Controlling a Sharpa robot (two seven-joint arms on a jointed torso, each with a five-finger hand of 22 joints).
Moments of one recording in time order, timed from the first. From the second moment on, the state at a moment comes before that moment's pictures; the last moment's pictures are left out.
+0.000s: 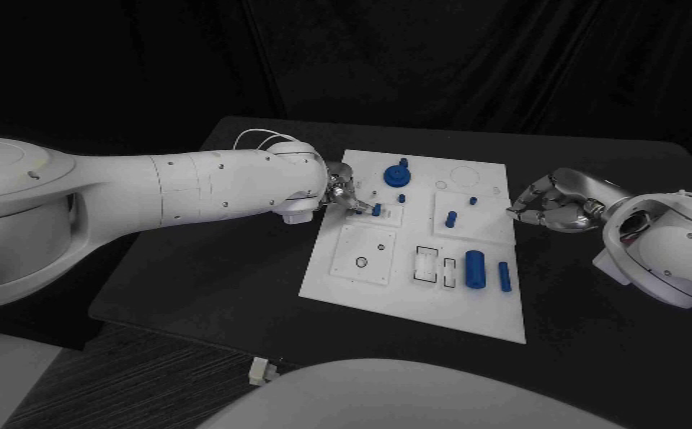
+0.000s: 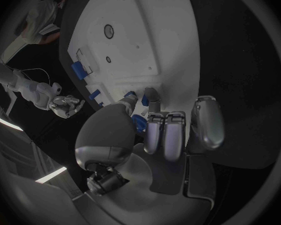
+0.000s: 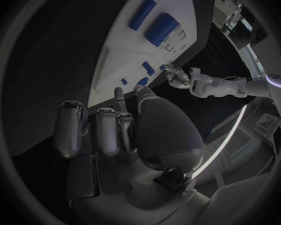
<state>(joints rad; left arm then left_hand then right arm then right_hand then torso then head) 1.22 -0.69 -0.21 1.30 -1.07 0.02 -0.43 0.98 -0.03 0.17 0.27 0.15 1.08 0.02 0.35 1.30 1.46 -0.04 1.56 1.30 1.46 -0.08 1.56 1.29 0.08 1.44 0.03 1.25 1.29 1.26 -0.93 -0.21 1.55 -1.24 -0.24 -0.22 1.29 0.00 0.03 0.26 0.49 0.89 0.10 0.29 0.31 1.47 0.00 1.55 1.31 1.46 -0.06 1.45 1.30 0.03 1.46 0.05 1.35 1.29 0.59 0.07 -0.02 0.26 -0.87</state>
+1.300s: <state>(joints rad) 1.43 -0.80 -0.21 1.41 -1.16 -0.21 0.02 1.50 -0.01 0.14 0.20 0.15 0.80 0.11 0.19 1.11 0.97 0.04 0.94 1.11 1.21 0.00 1.19 1.29 0.08 1.23 0.08 1.02 1.29 1.26 -0.98 -0.21 1.60 -1.24 -0.30 -0.20 1.29 0.00 0.03 0.26 0.49 0.89 0.10 0.29 0.31 1.46 0.01 1.55 1.31 1.46 -0.06 1.46 1.30 0.03 1.46 0.05 1.35 1.29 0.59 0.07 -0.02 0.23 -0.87</state>
